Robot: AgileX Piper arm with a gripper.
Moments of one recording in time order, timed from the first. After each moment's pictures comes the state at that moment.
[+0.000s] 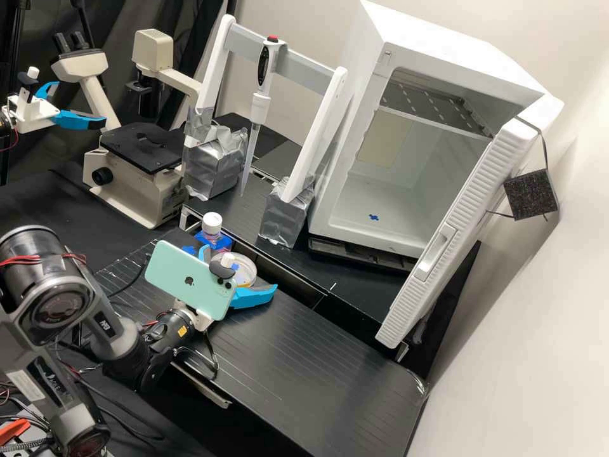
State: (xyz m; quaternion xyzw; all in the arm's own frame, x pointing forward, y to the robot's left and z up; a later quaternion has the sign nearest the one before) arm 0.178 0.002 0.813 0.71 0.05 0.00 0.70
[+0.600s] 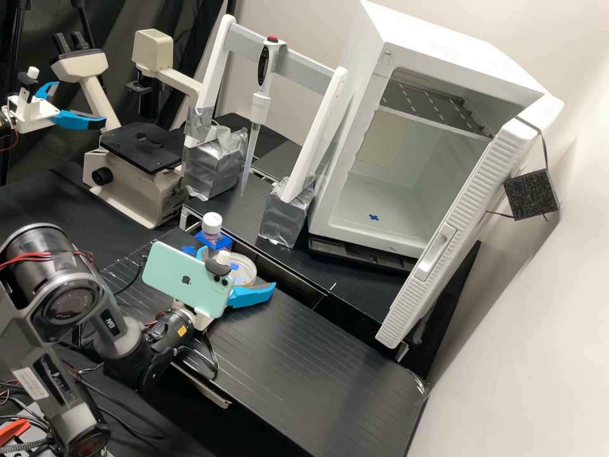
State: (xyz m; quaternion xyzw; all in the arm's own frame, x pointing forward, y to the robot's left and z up) arm 0.180 0.002 0.809 0.69 0.06 0.00 0.72
